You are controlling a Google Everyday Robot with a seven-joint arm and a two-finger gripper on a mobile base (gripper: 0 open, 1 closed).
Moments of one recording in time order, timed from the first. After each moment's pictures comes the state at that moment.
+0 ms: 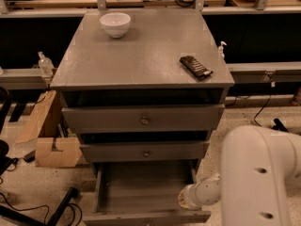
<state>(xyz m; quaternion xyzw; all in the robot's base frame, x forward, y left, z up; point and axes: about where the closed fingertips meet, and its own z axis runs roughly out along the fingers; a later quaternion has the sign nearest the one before) 0.482 -0.159 0.243 -0.77 0.61 0.02 0.18</state>
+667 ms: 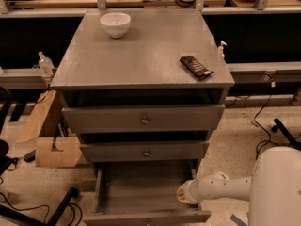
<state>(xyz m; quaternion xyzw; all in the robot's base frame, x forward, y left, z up) 0.507 -0.156 0.240 -0.77 0.60 0.03 0.21</state>
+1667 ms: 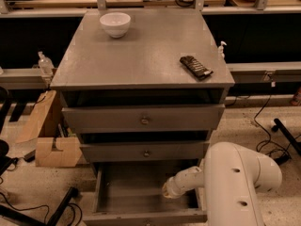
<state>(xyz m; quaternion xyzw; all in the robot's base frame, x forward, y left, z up) 0.557 -0.097 0.147 -0.78 0.60 0.04 0.18</state>
